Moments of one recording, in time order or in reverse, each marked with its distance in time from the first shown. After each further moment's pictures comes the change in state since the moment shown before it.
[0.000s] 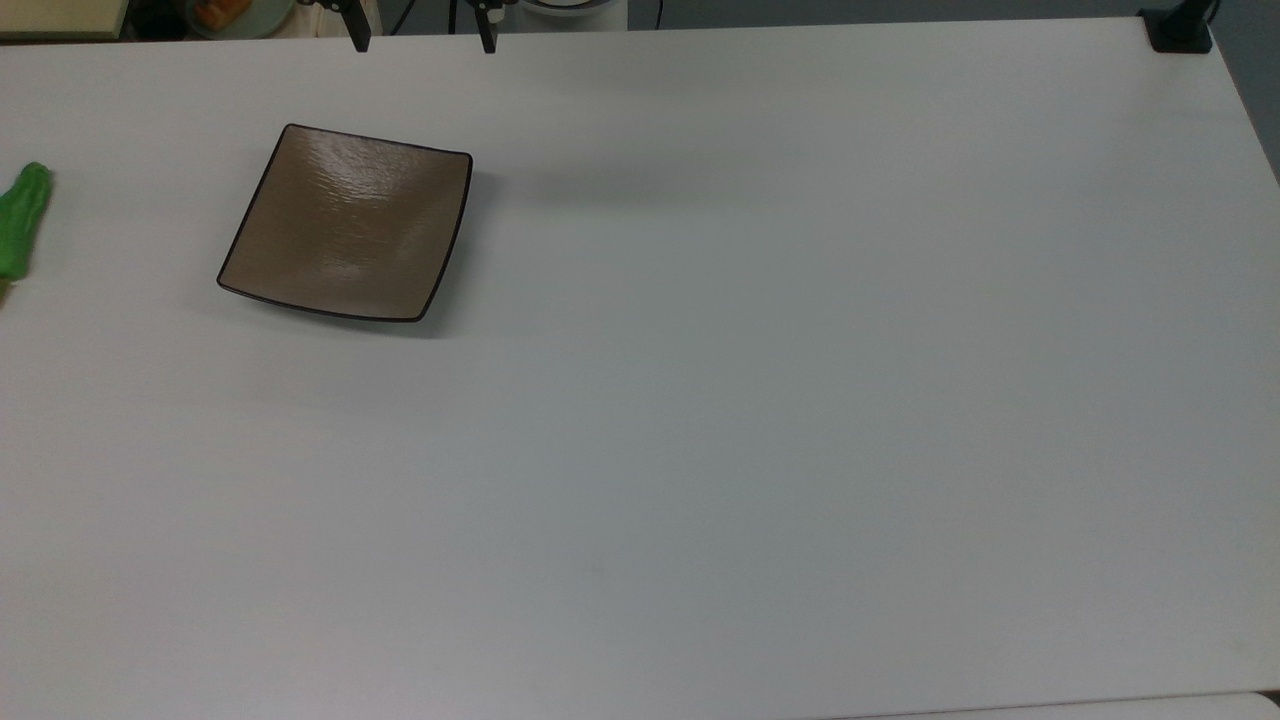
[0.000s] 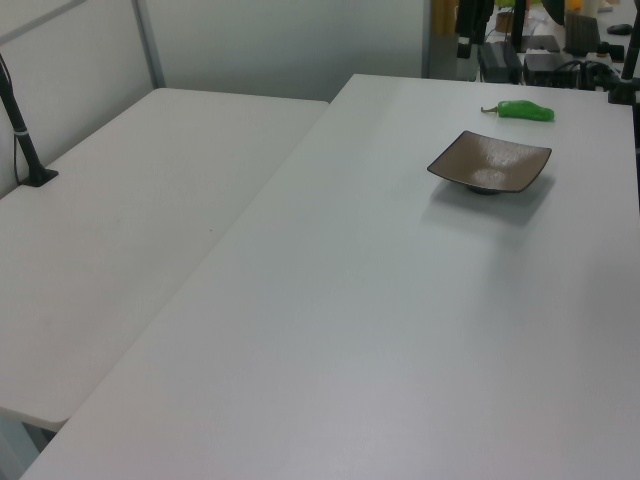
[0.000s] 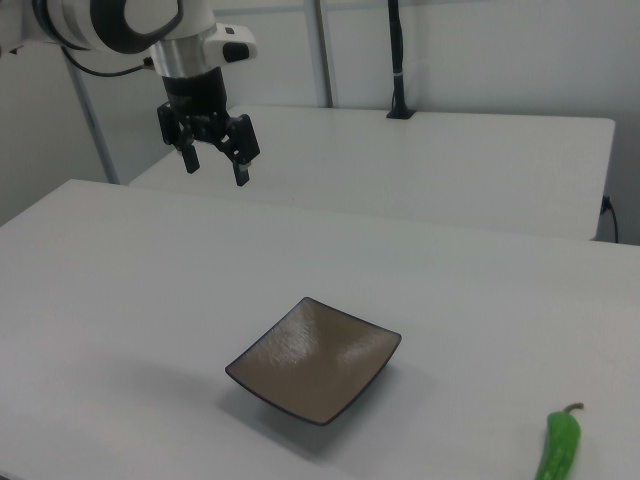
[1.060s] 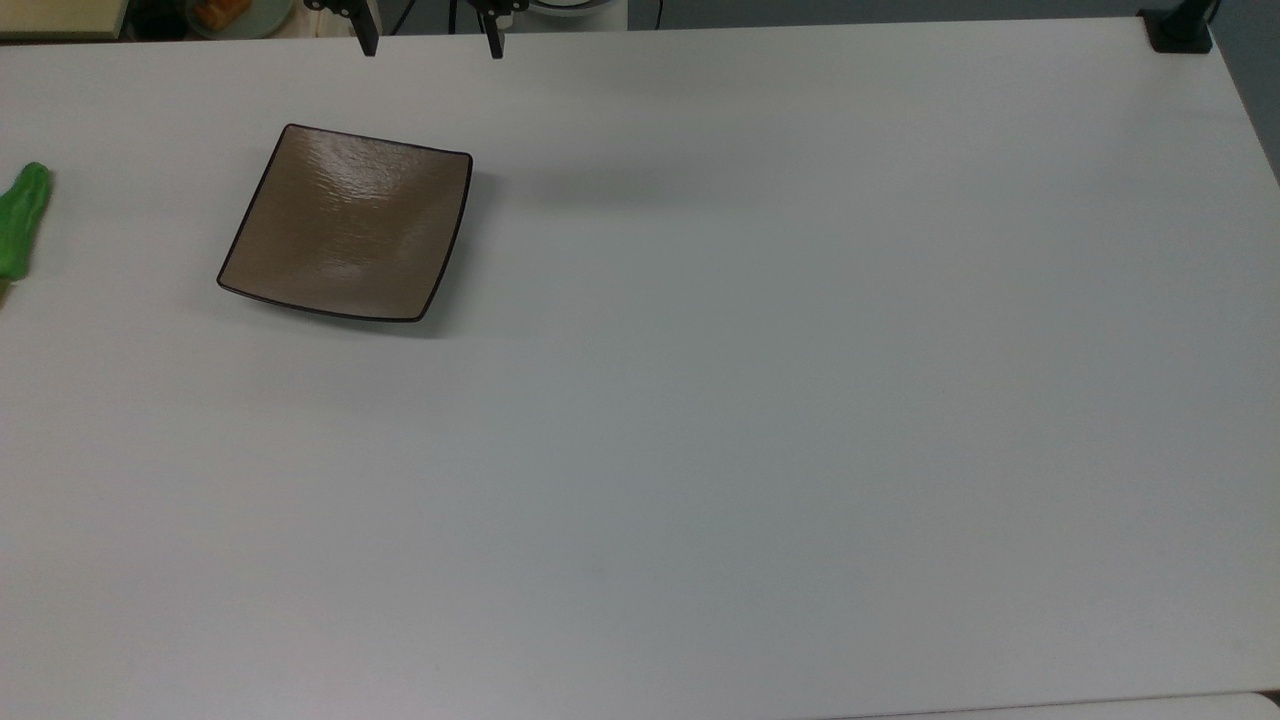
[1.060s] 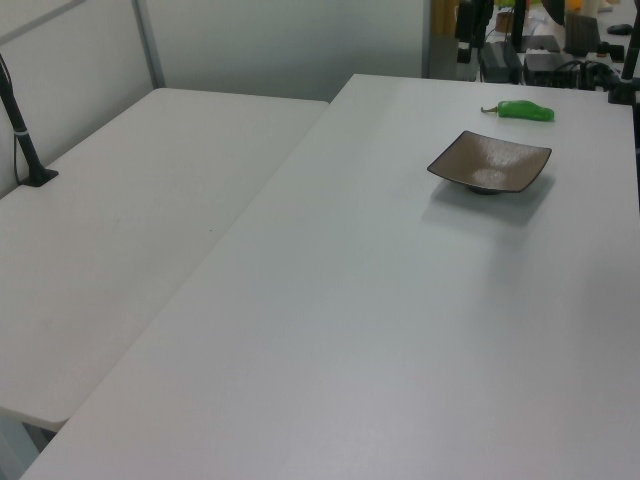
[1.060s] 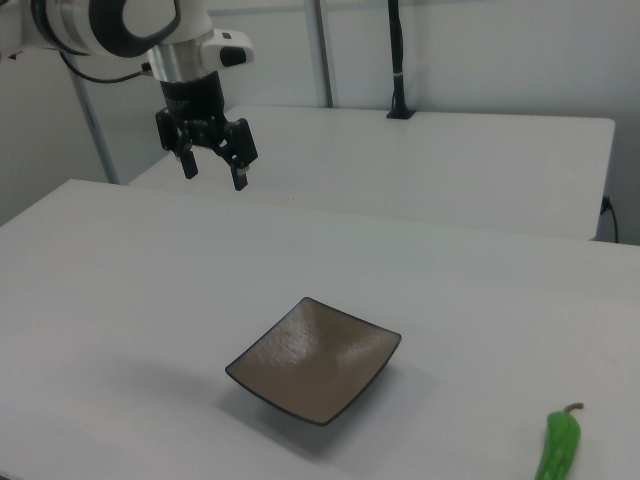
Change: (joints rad) arm 0.014 0.000 0.001 -0.015 -0.022 0.000 0.006
